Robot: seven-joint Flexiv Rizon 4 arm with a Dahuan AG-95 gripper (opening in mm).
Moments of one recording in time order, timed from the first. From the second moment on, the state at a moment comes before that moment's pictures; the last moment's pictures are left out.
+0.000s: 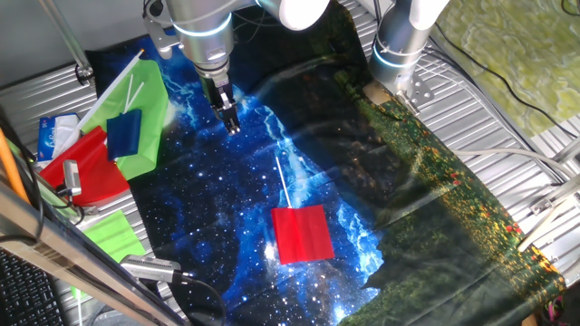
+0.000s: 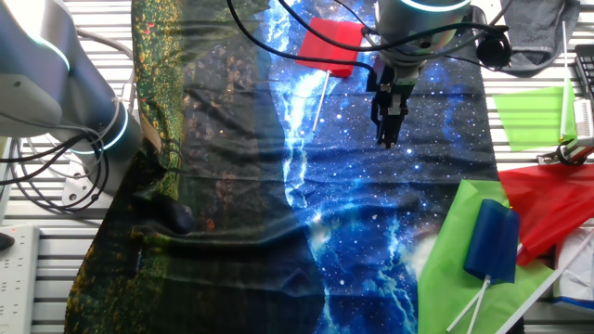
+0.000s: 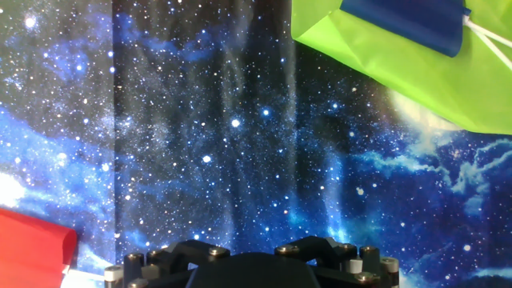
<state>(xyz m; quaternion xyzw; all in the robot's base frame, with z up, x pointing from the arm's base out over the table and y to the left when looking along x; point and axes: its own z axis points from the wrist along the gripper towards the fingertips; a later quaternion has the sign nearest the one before) 0.500 0.000 0.170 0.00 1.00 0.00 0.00</state>
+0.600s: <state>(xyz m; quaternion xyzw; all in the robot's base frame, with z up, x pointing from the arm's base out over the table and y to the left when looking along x) 0.500 0.000 0.170 -0.06 1.00 0.00 0.00</state>
